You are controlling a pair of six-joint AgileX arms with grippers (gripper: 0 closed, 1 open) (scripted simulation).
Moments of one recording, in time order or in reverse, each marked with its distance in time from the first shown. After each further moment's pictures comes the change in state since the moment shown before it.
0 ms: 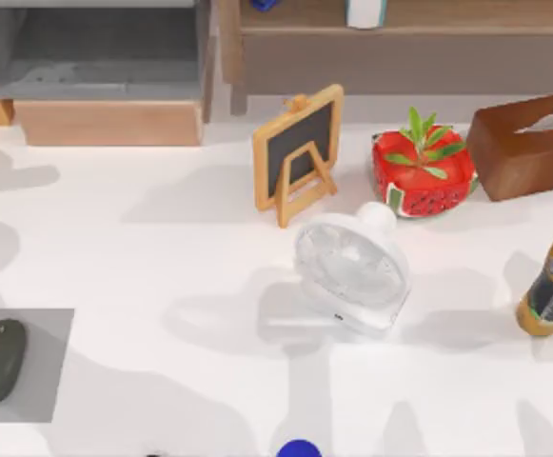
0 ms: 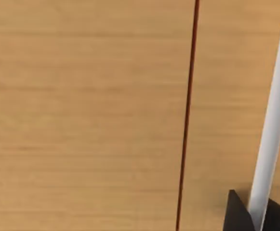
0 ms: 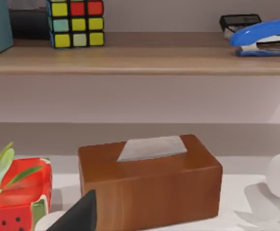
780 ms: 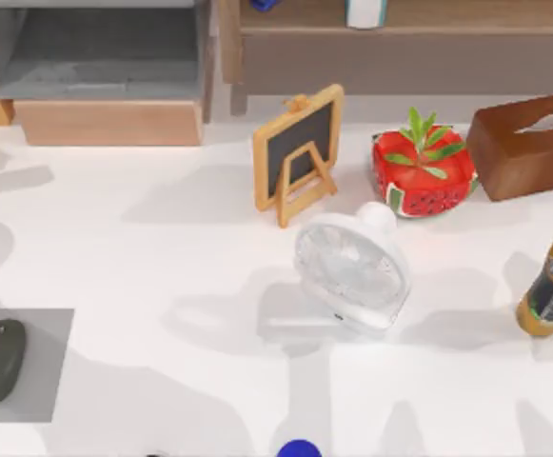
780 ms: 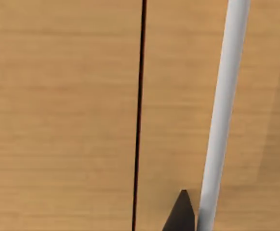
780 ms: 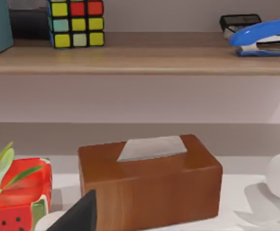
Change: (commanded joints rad) left arm 0.000 0.000 0.000 0.000 0.000 0.000; right arm 0.000 0.000 0.000 0.000 0.000 0.000
